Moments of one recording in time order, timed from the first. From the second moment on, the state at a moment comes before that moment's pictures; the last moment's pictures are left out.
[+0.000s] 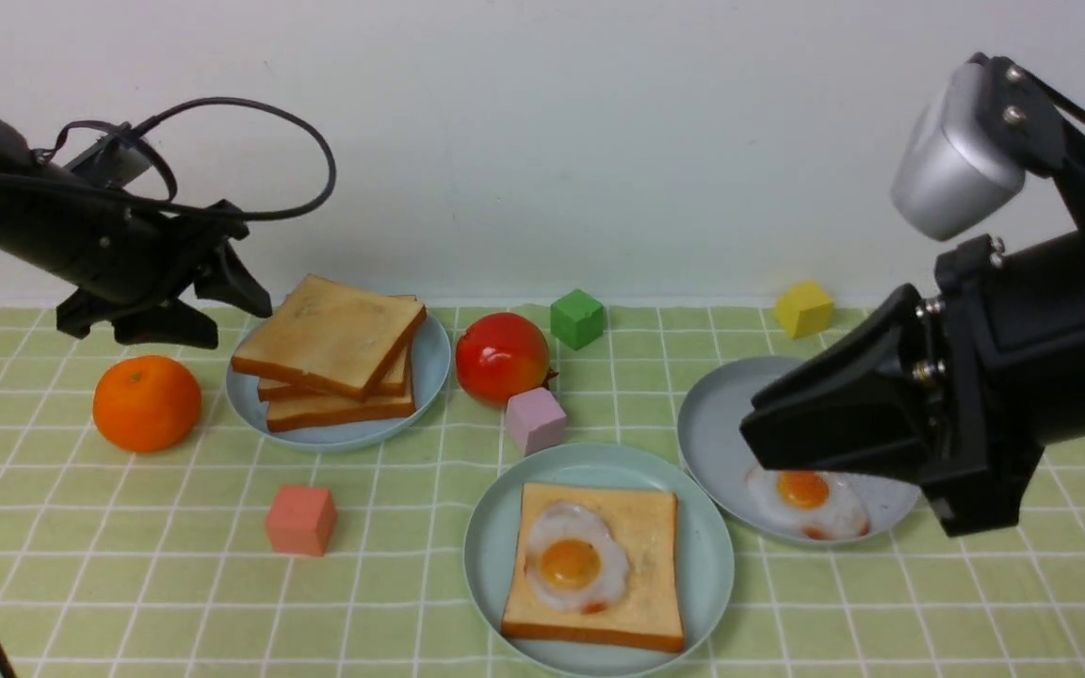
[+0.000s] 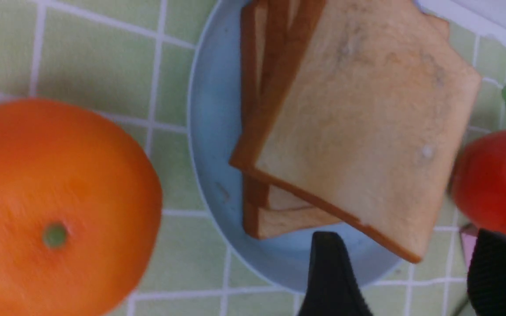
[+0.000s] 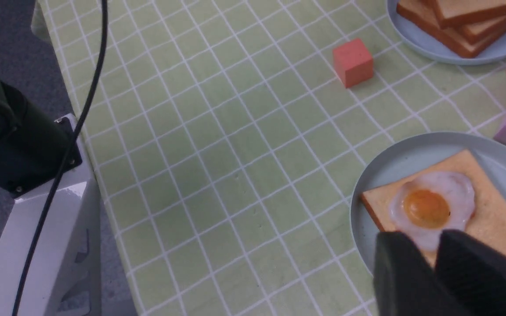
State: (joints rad) right arm 0.37 1.20 -1.12 0.81 0.99 -0.92; left arm 0.12 2.02 -1.64 -0.60 0.90 0.17
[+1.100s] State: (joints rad) right arm 0.37 1.20 -1.12 0.81 0.94 -0.91; left arm 0.14 2.18 -1.82 -0.61 1.05 0.35
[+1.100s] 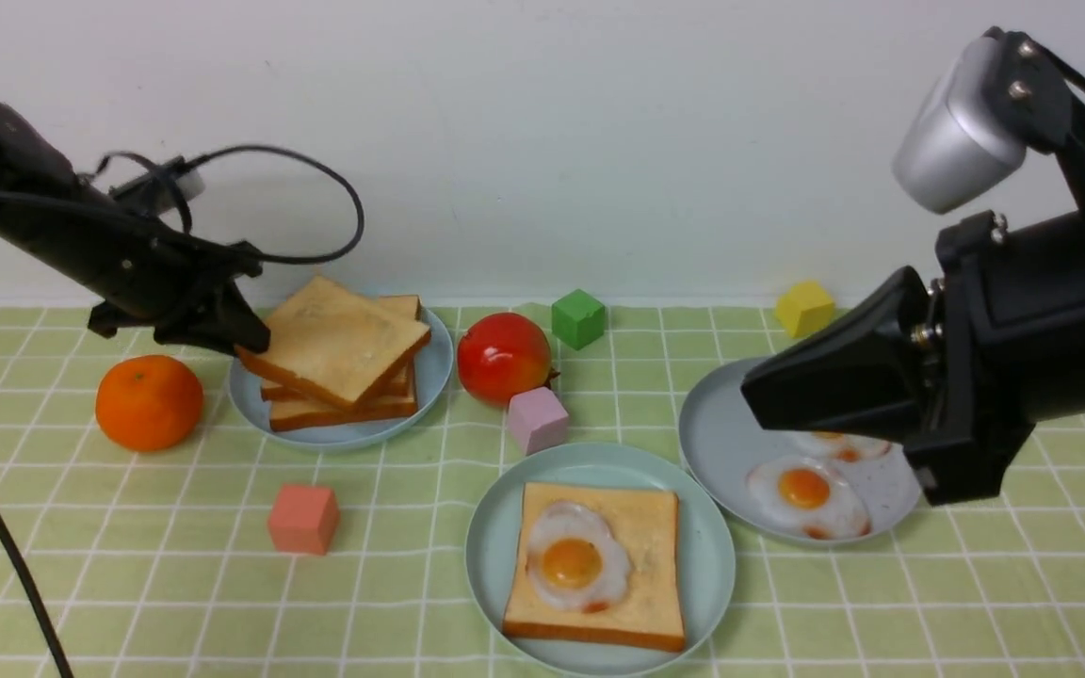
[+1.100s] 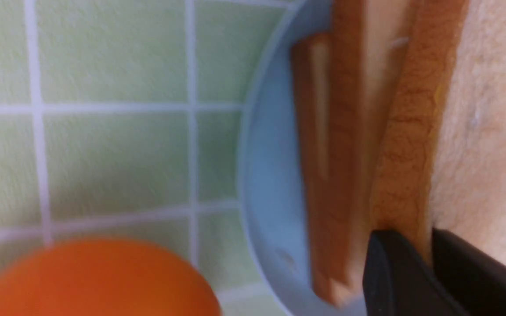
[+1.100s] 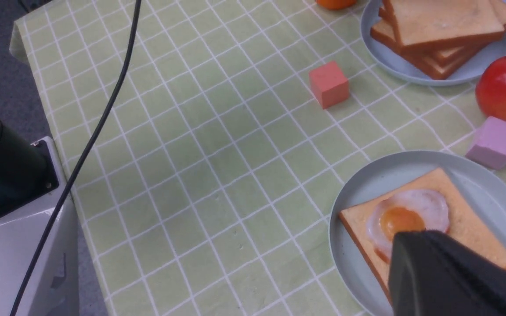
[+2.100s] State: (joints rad) right arm 0.37 1.01 -0.98 0.81 1.07 -0.69; left arm -0.39 2.08 -1.69 -0.58 1.10 0.96
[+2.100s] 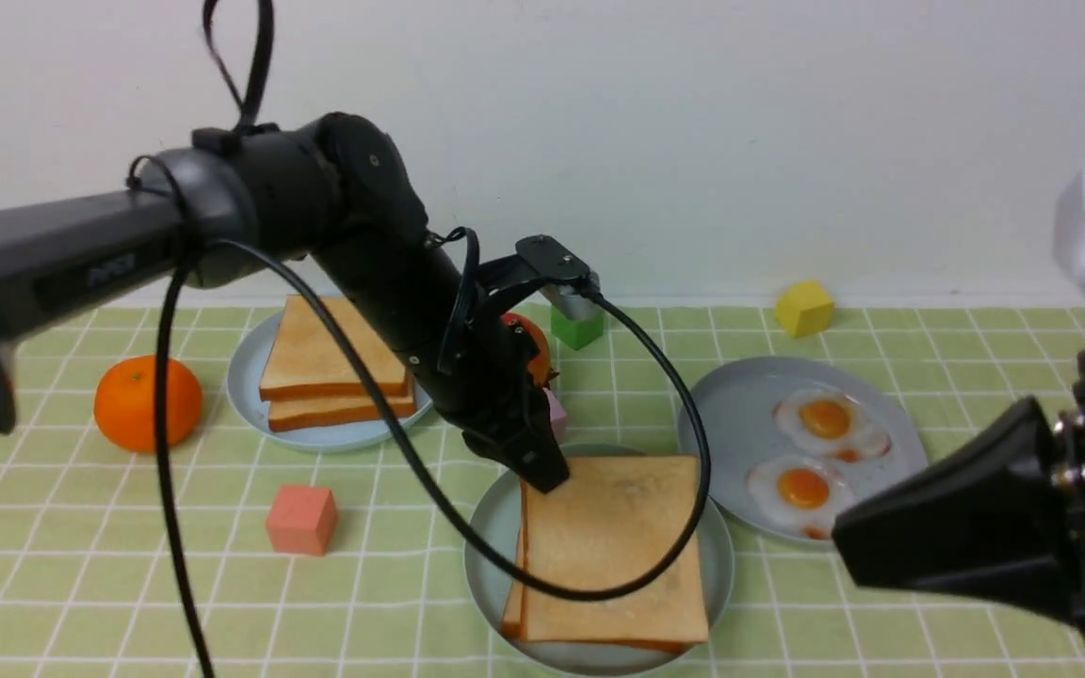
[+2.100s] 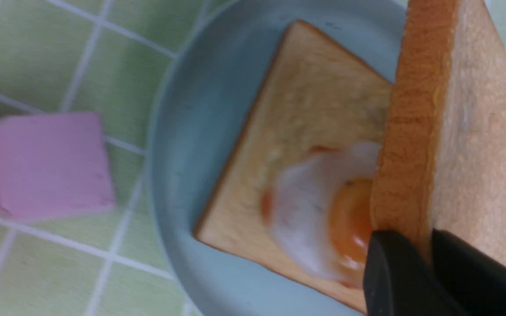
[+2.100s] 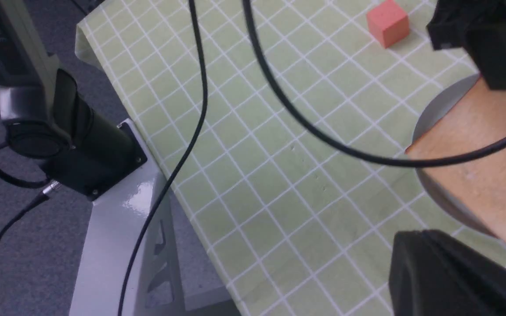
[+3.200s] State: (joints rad) right arm 0.37 1.01 -0.94 0.86 0.99 -0.69; left arm -0.39 2.14 -1.77 -0.48 1.11 0.83
